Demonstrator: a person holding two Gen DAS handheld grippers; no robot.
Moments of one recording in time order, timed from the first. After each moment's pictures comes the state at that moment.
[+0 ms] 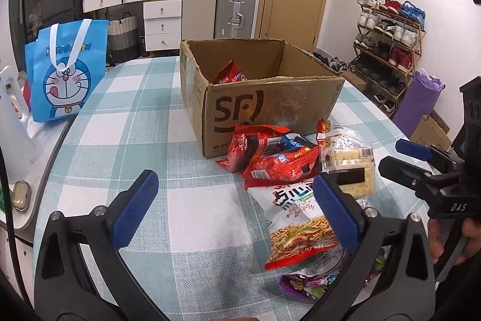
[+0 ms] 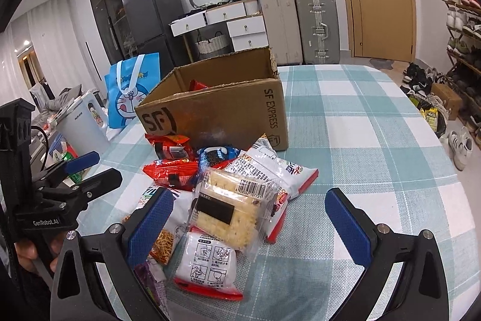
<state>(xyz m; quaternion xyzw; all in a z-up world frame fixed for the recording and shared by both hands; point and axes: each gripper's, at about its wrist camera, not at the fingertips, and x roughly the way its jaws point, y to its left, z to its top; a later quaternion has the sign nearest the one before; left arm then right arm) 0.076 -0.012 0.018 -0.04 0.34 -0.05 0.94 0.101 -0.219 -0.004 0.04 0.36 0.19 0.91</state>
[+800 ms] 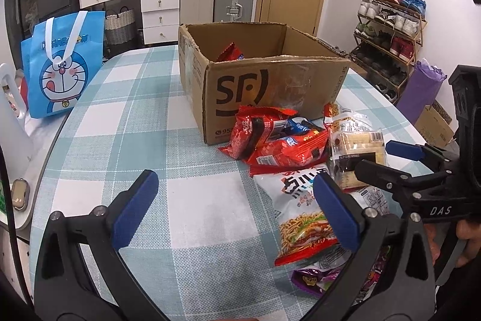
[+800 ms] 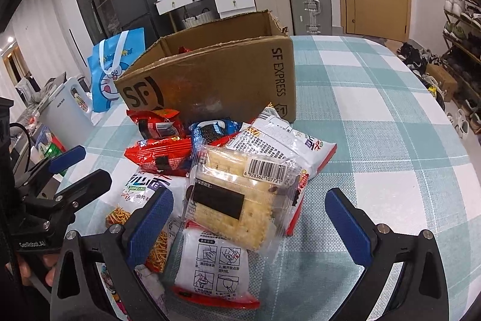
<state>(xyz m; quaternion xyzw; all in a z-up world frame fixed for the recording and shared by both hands) 0.085 -0.010 -0.004 -0.03 0.35 -0.06 0.93 0.122 -0.187 -0.030 0.03 0.43 0.16 0.89</state>
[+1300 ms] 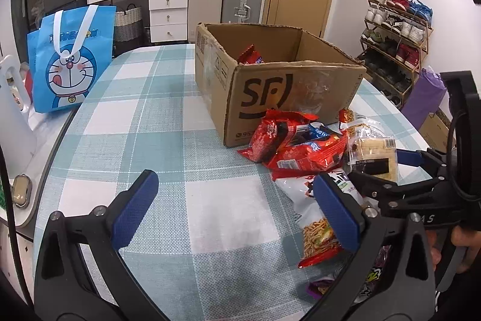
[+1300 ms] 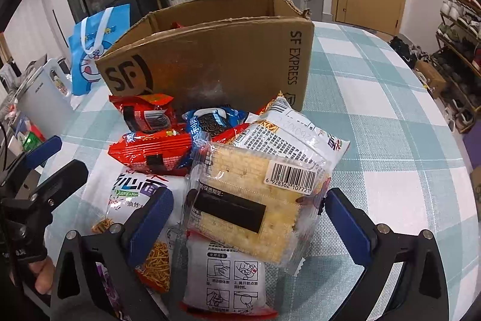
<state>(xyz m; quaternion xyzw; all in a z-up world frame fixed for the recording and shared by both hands) 0.089 0.013 -0.007 -0.05 0.35 -0.04 0.93 0.140 -0.162 -0.041 0.00 0.47 0.11 0.88</state>
